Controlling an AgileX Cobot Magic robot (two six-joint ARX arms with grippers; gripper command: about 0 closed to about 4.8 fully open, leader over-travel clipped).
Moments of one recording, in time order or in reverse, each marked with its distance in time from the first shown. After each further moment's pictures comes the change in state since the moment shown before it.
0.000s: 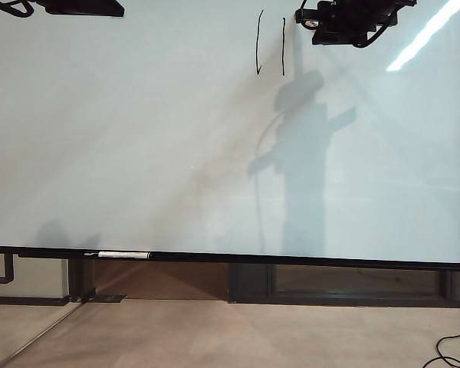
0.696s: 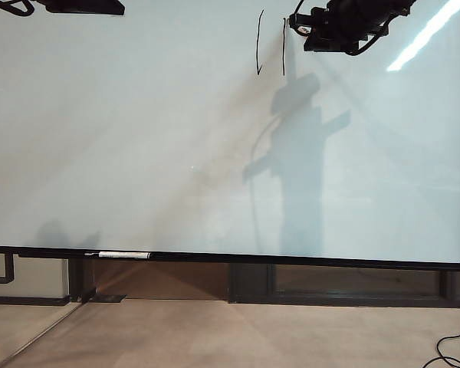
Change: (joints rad) left arm 0.000 0.000 0.000 0.010 0.000 0.002; right arm 0.008 0.027 0.000 0.025 -0.033 0.037
